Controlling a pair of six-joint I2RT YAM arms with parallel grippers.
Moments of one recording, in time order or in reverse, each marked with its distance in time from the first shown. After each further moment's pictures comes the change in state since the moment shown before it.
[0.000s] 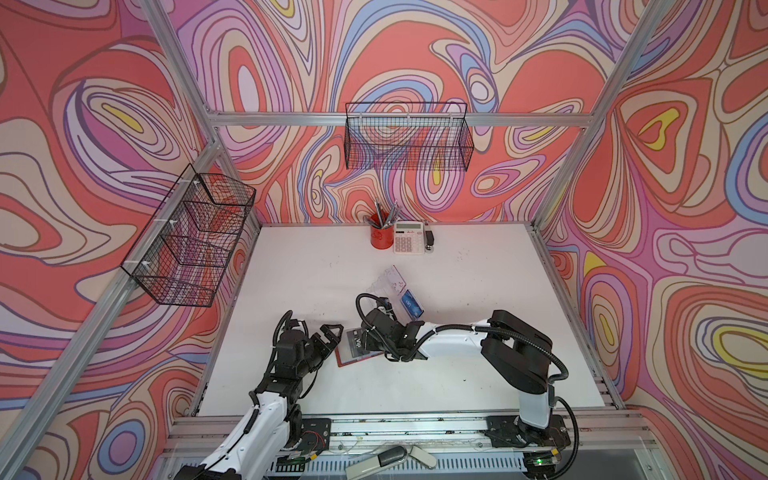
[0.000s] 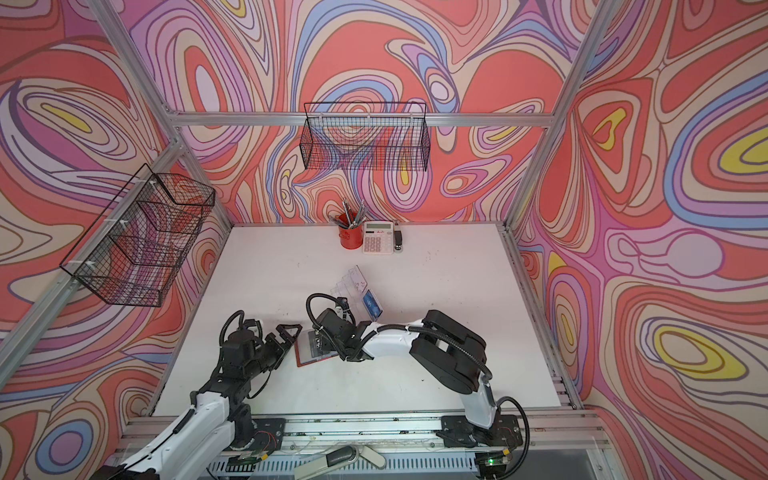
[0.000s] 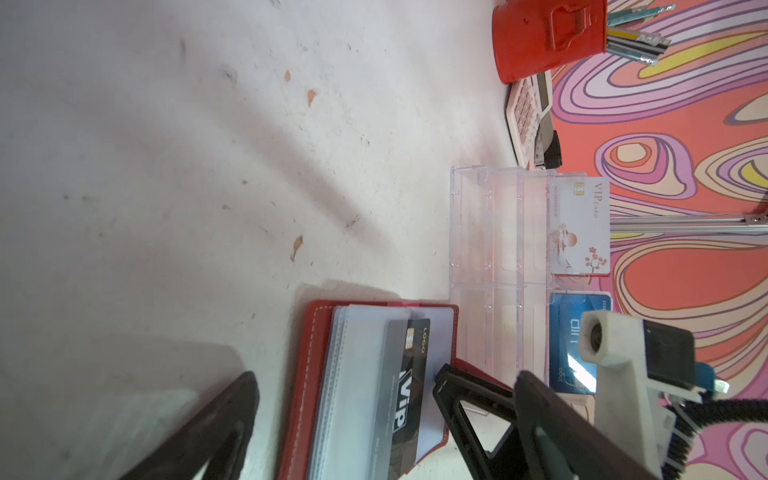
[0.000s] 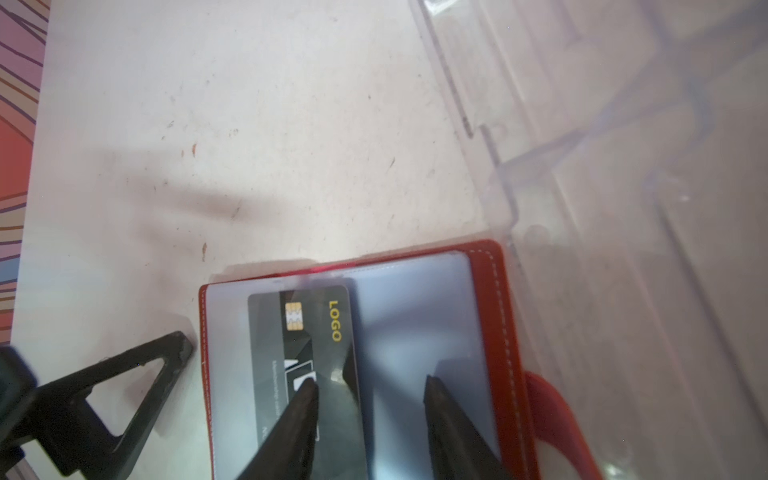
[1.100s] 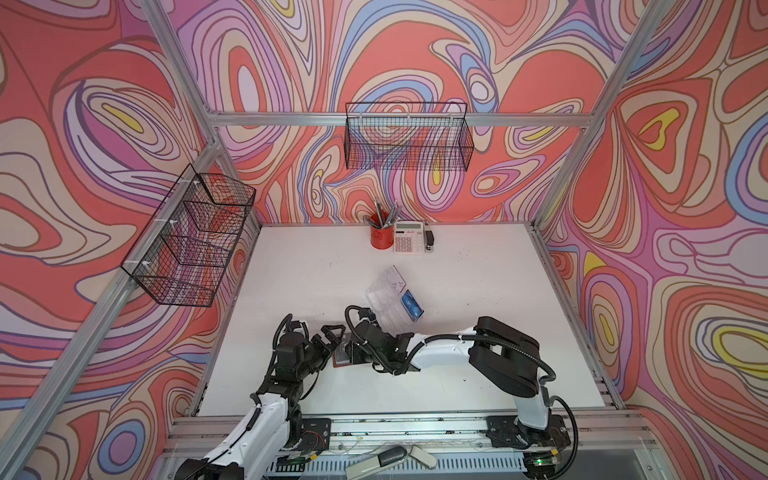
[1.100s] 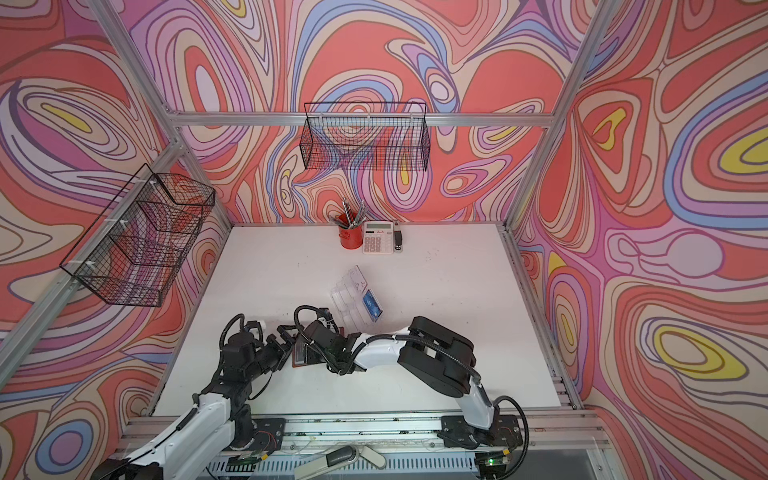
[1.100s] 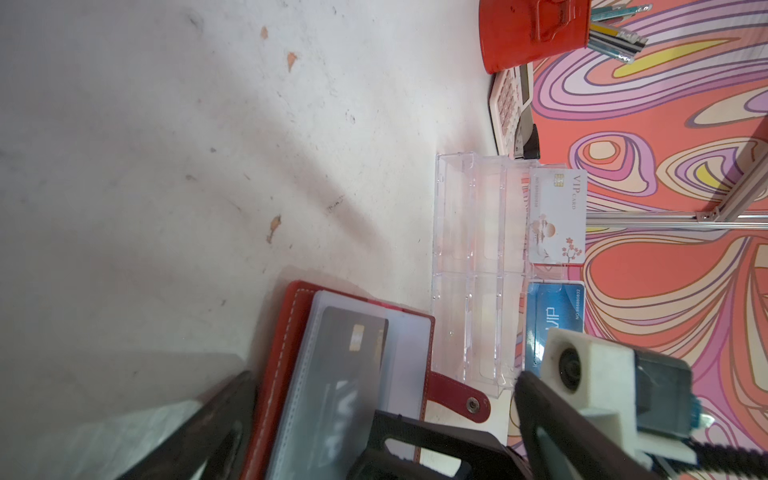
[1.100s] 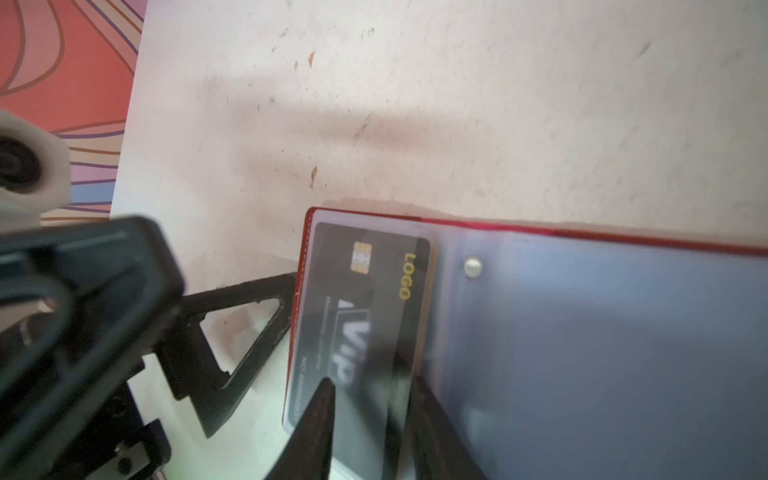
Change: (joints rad) left arm 0.000 0.029 -0.035 0.108 0.044 -0.054; right arm 0.085 0.065 0.016 0.175 -0.096 -0.021
